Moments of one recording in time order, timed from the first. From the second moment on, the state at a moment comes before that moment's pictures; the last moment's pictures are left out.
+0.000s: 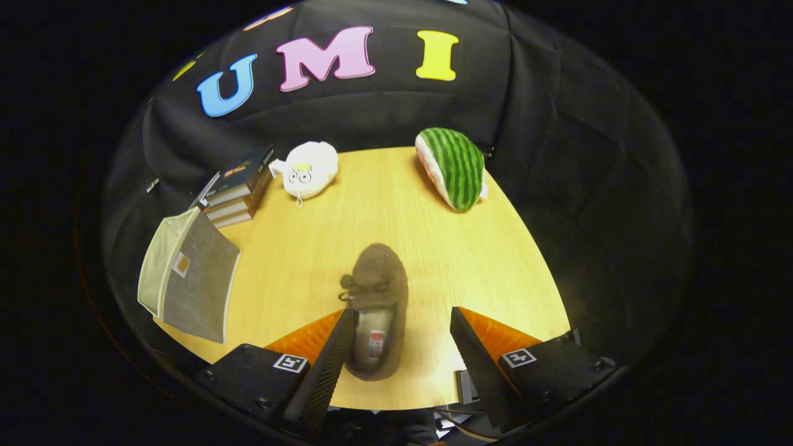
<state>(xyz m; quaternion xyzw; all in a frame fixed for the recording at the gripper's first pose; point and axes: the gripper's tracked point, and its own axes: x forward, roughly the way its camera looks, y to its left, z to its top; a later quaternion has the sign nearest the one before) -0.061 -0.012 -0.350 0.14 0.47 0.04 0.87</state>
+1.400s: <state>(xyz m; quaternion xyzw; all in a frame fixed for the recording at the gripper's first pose) -0.024 -0.006 -0.403 0.15 0.53 -0.03 0.84</state>
